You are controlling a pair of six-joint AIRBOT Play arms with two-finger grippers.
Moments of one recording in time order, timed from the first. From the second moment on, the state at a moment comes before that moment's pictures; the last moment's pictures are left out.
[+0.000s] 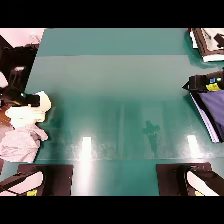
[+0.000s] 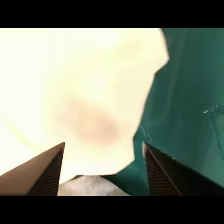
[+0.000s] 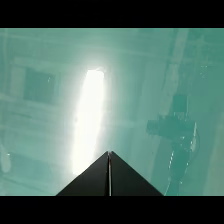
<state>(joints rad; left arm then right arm) 0.16 -1.21 1.07 1.63 -1.20 -1.49 -0.07 -0.99 1.27 -1.23 1.39 1.50</state>
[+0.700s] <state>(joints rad) 0.16 -1.09 1.34 1.23 -1.23 -1.30 -0.07 -0.99 1.27 -1.23 1.39 1.50</state>
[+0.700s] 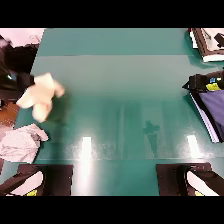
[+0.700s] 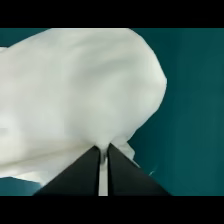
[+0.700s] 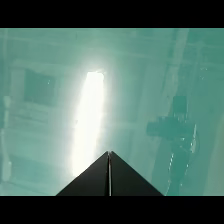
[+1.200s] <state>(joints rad) -0.28 -1.11 1.72 0.91 -1.34 -1.14 -0.07 -0.99 1.27 -1.22 1.38 1.50</state>
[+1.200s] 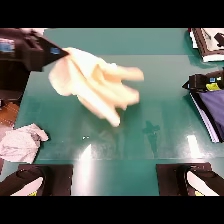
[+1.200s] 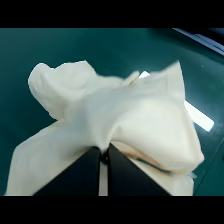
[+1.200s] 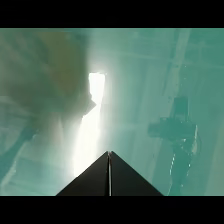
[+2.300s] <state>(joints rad) -0.19 -1.30 1.02 0.99 -1.17 -1.30 -0.07 -0.99 1.27 -1.22 1.36 1.50</state>
